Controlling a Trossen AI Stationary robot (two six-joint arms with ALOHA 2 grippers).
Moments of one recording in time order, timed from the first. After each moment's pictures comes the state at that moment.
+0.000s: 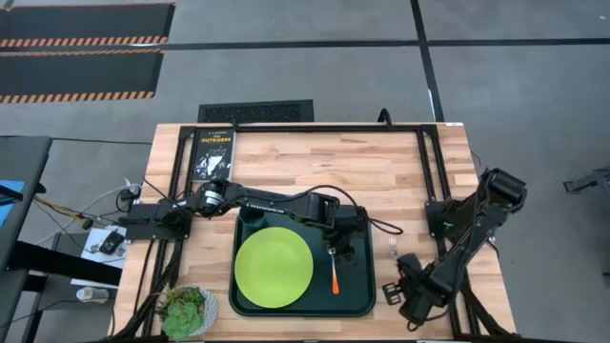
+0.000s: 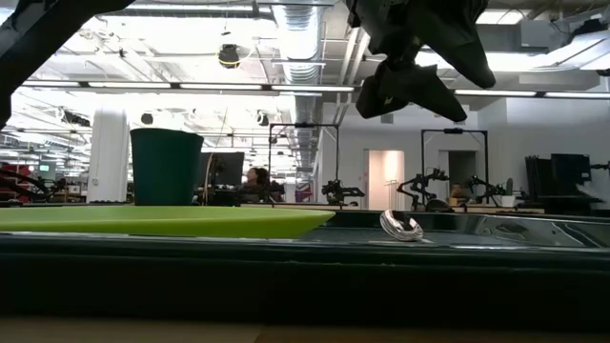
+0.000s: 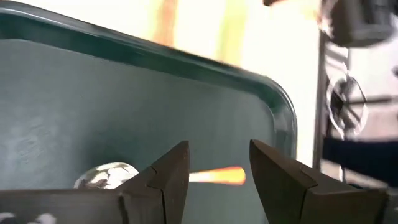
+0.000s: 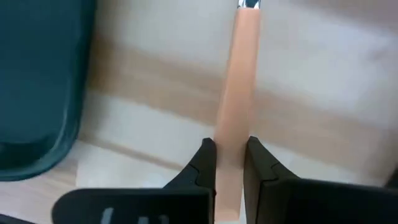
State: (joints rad) left arm -0.14 2.36 2.23 -0.87 0.28 -0.43; right arm 0.95 1.63 1.00 -0.88 0.06 2.23
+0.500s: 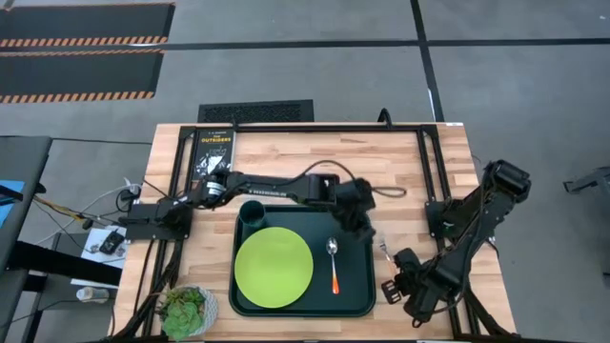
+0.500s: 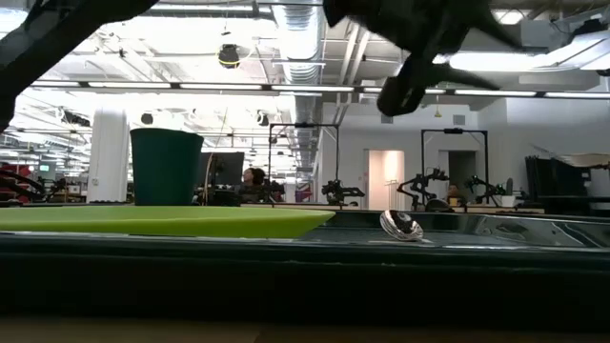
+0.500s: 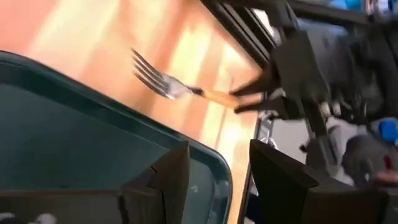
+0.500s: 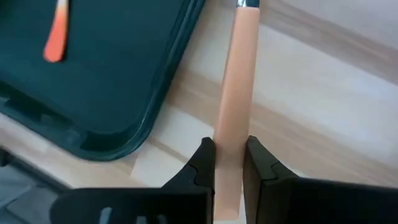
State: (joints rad) left arm -0.03 2.36 2.23 -0.62 0.43 -0.75; right arm 0.93 1.53 1.00 -0.86 0.23 2.08
